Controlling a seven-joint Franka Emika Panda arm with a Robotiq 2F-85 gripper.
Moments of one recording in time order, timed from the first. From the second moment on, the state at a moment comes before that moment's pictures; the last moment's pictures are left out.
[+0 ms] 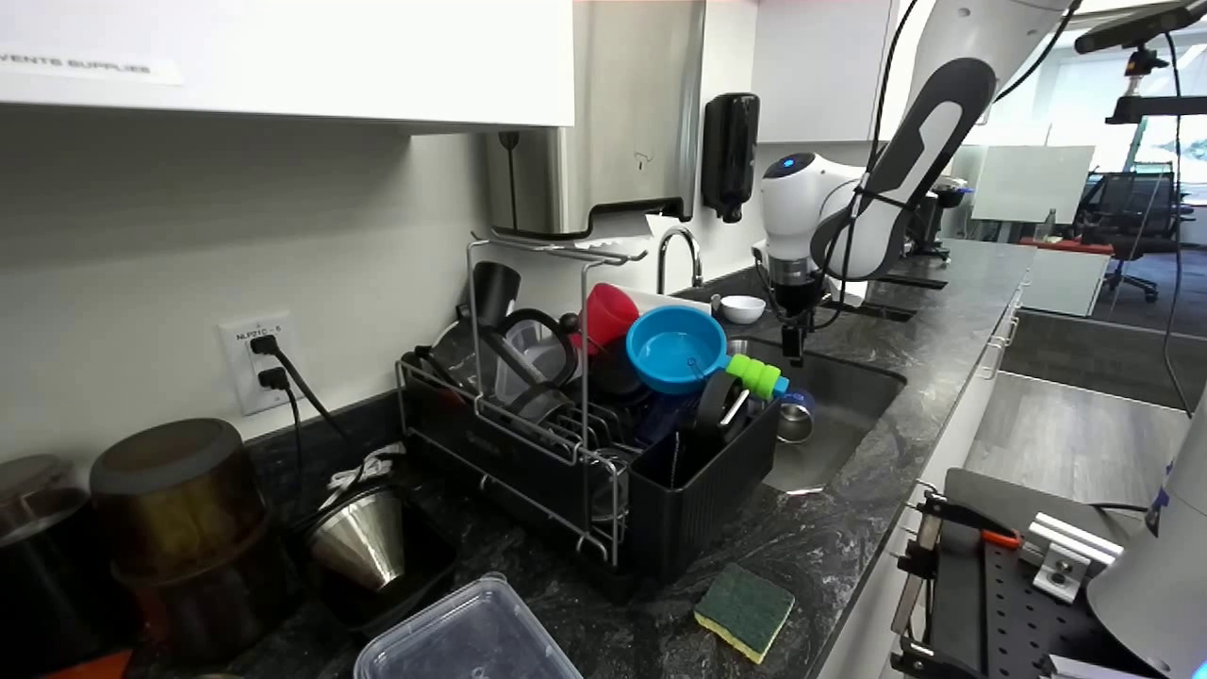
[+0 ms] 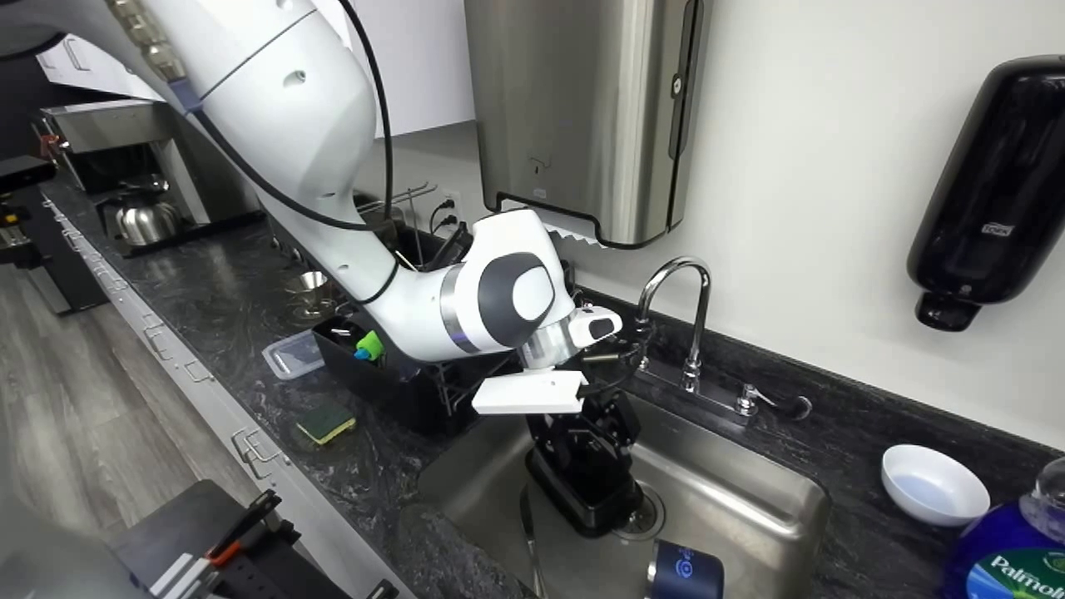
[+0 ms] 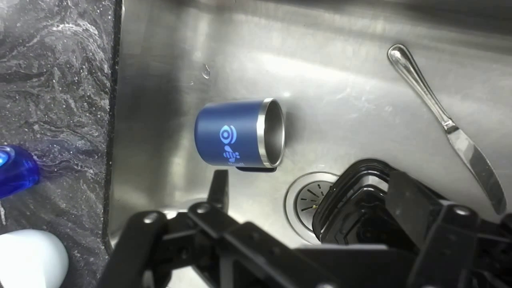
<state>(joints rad) -0.20 0.22 -0.32 -2.39 -0.74 2.65 0.04</state>
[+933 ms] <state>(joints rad) -0.20 0.23 -0.32 -2.40 -0.75 2.66 0.05</state>
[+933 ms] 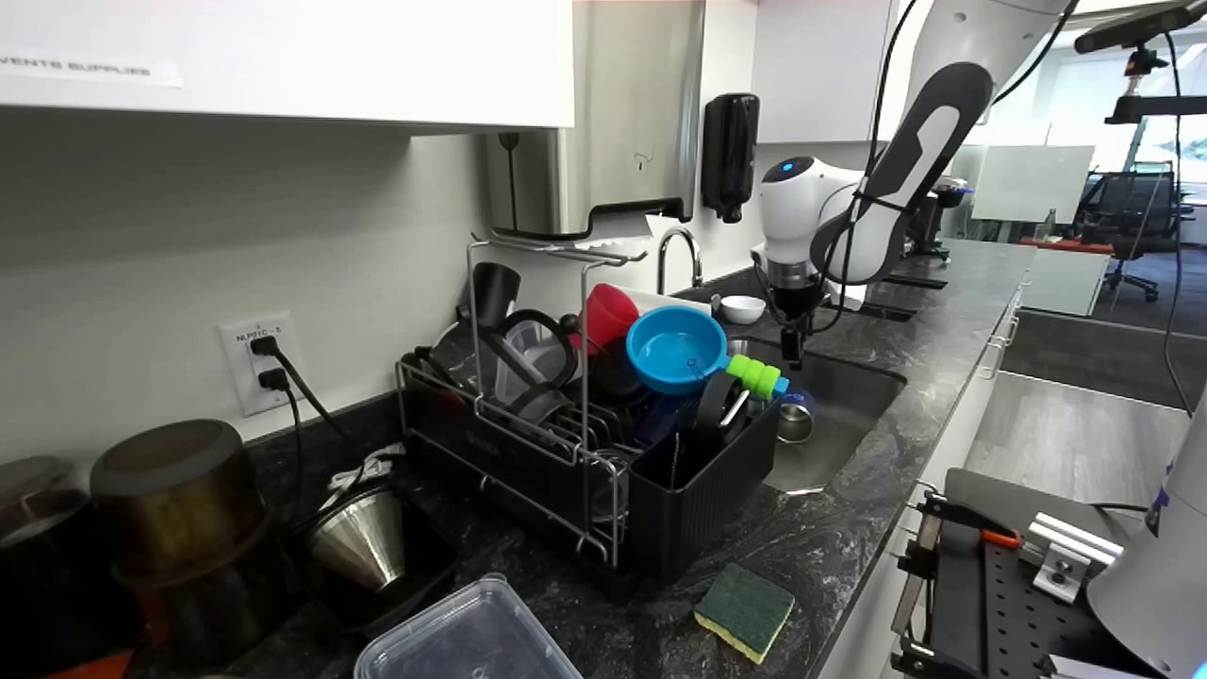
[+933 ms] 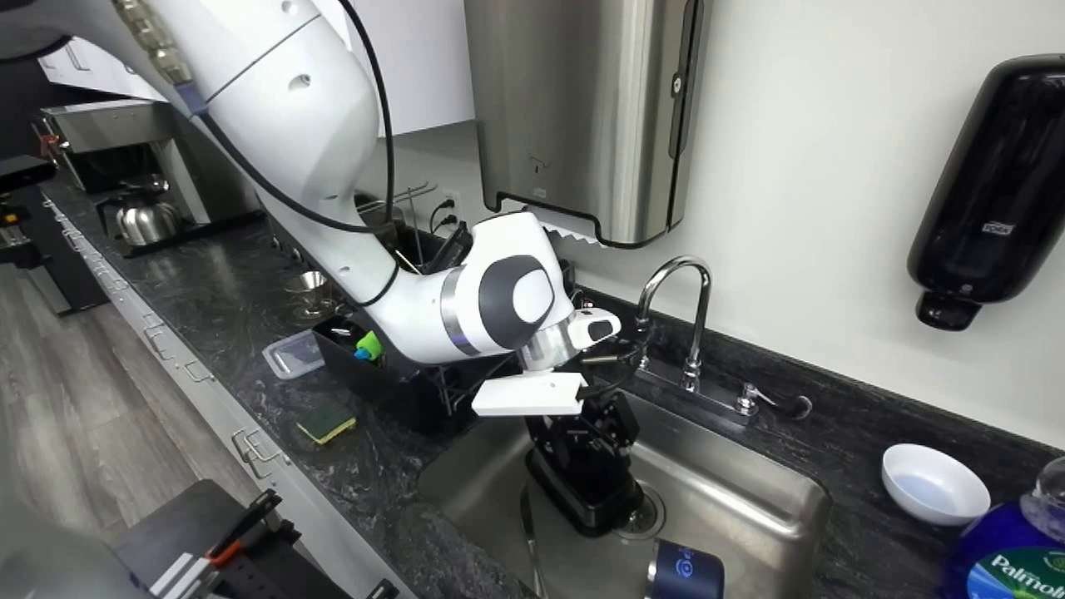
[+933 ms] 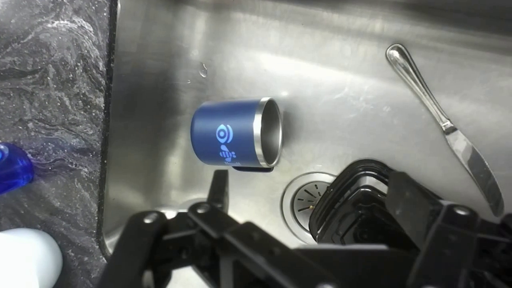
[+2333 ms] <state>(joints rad) -0.18 0.48 -0.42 -2.32 -1.33 2.79 0.55</state>
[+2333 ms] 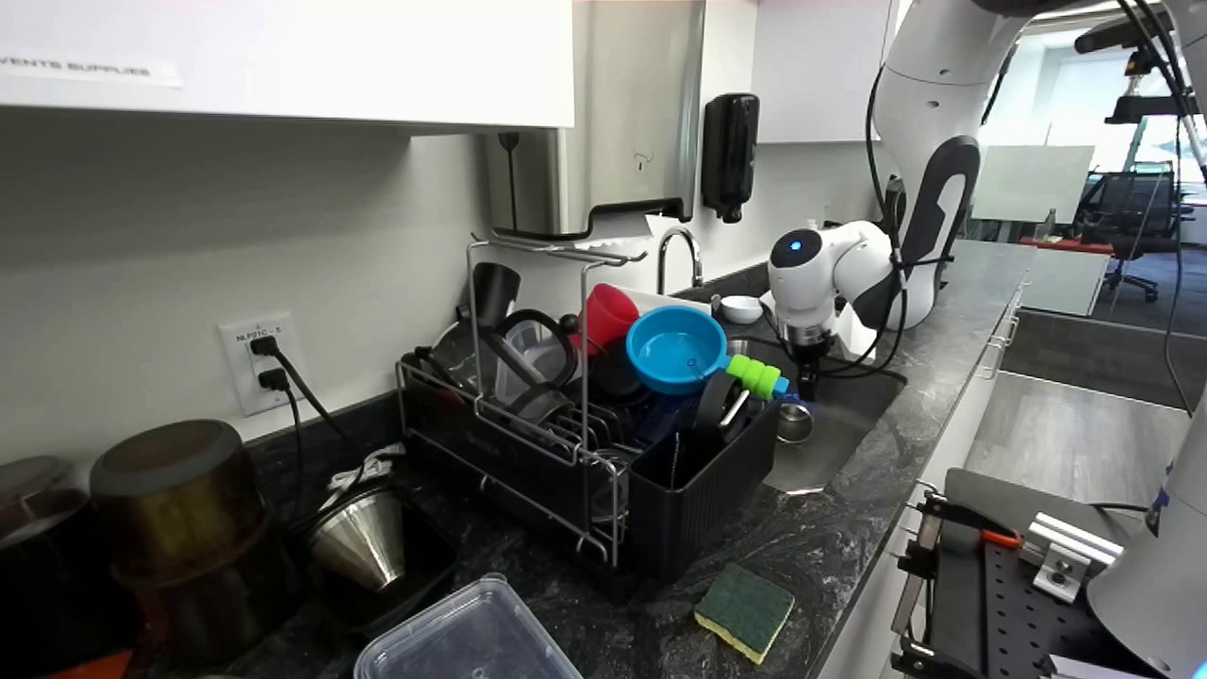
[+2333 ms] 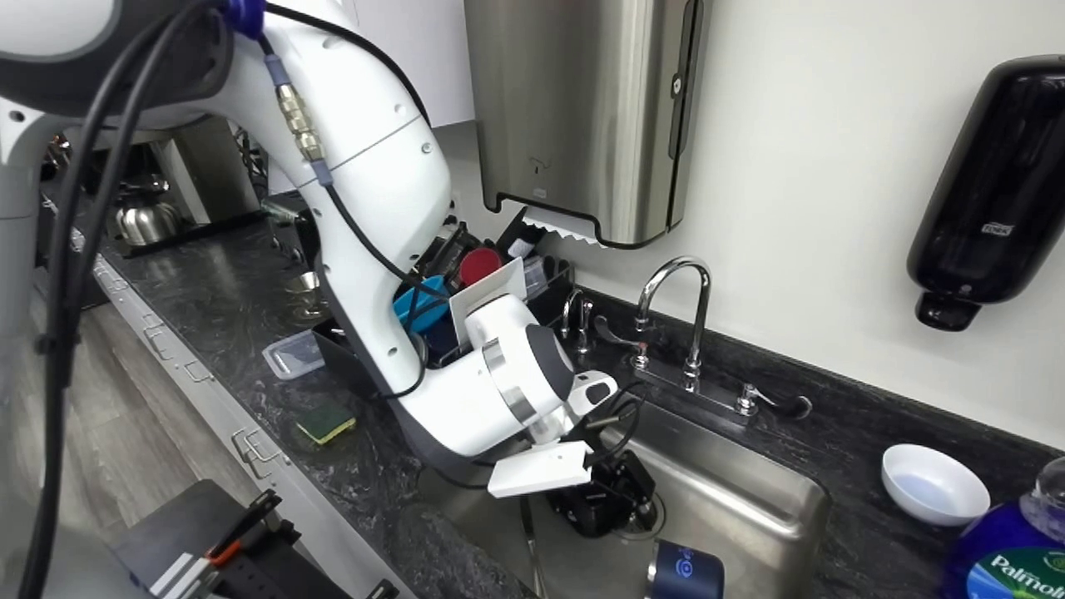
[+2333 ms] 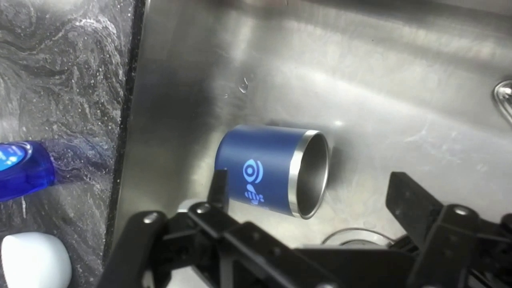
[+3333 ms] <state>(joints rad) -0.18 0.72 -0.43 -2.15 -1.76 2.79 1.03</state>
